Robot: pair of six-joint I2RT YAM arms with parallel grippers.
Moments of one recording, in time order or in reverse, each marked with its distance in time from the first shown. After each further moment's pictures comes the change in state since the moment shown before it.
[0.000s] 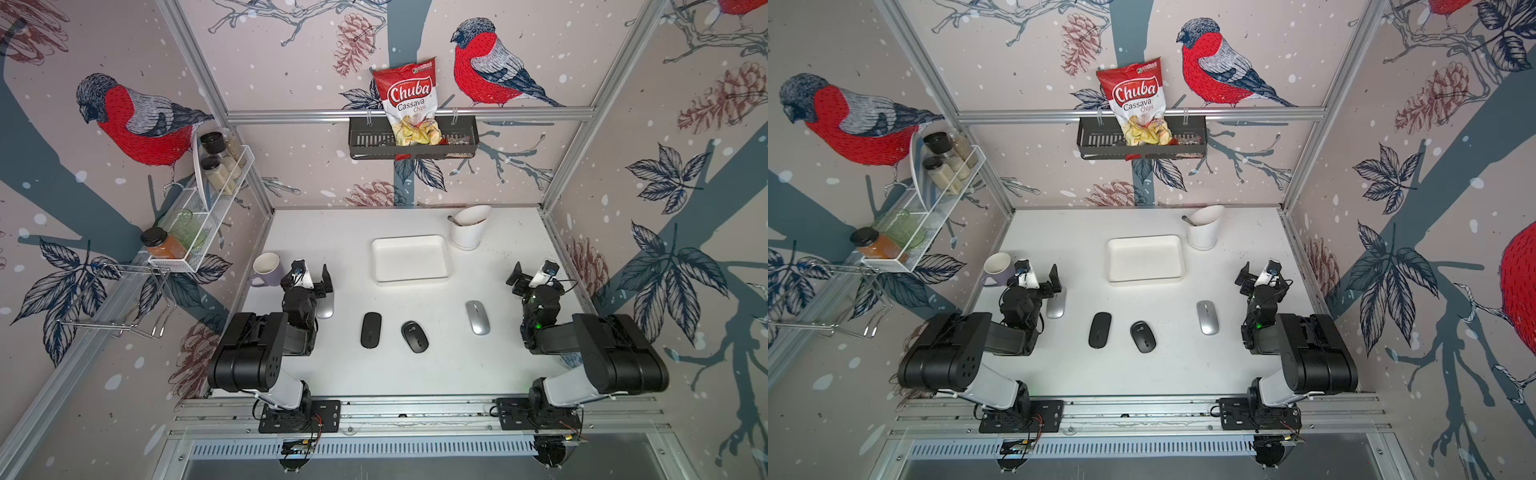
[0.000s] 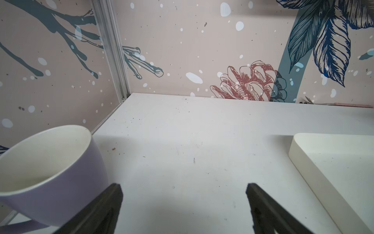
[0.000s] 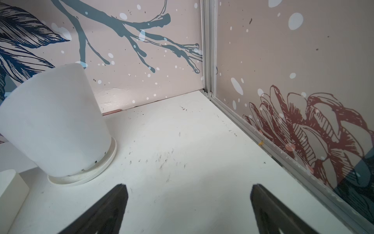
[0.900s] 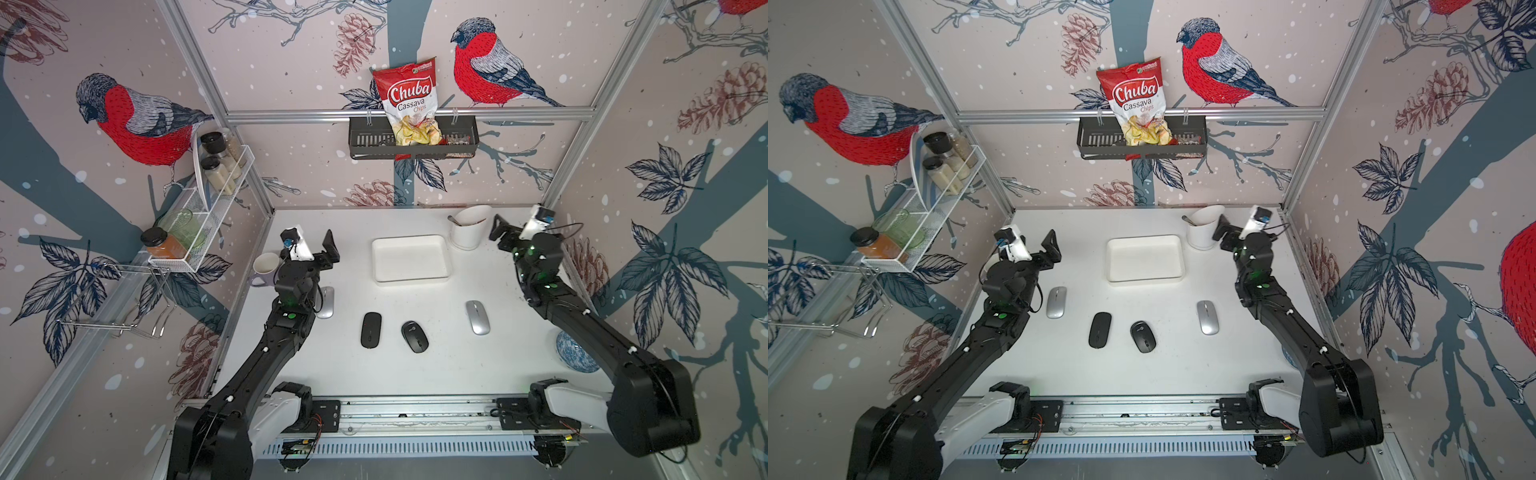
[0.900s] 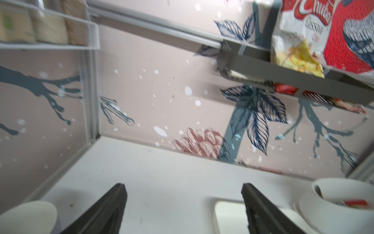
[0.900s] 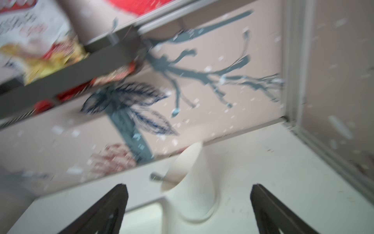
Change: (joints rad) left arm -0.244 -0.555 0.351 -0.846 -0.132 -0.235; right arm 0.311 -0.277 0.568 -0.863 -0.119 0.178
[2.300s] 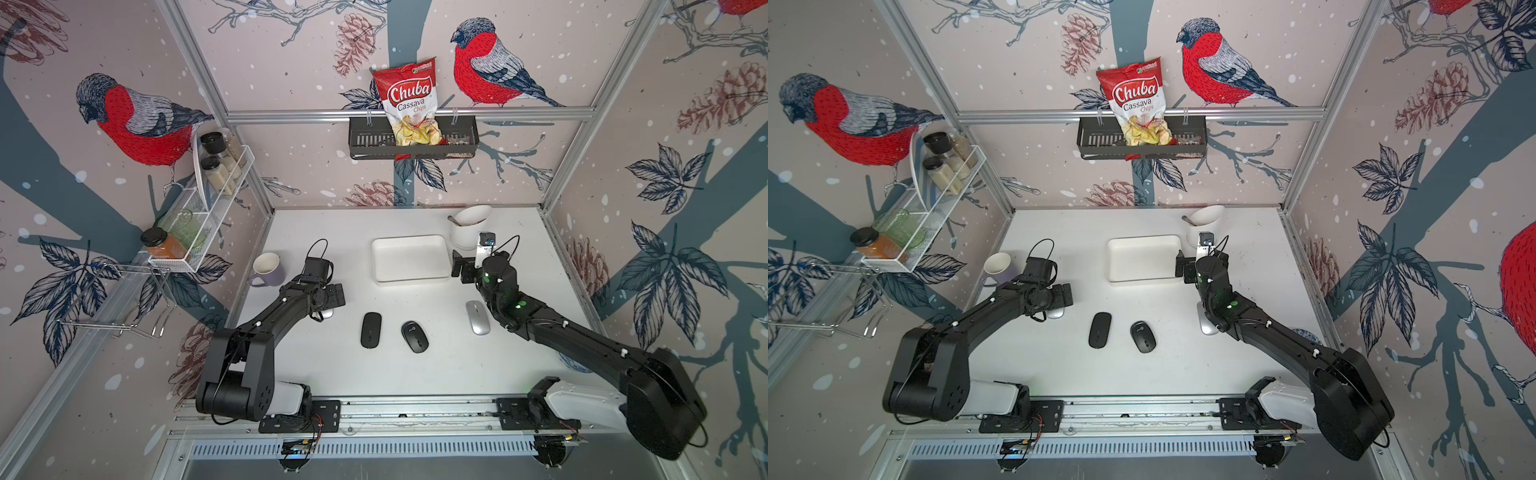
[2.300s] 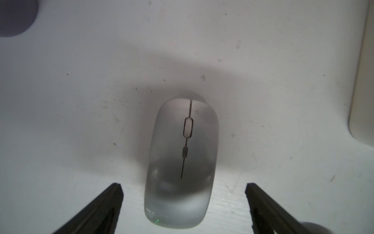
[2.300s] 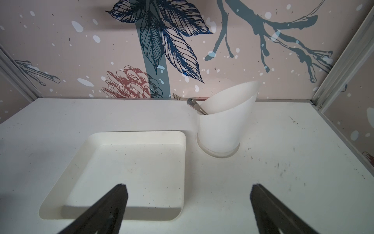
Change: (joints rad) left arm 0.115 0.423 0.164 -0.831 0.151 -0.102; right arm 0.297 -0.036 -0.110 -0.079 0.268 -0.118
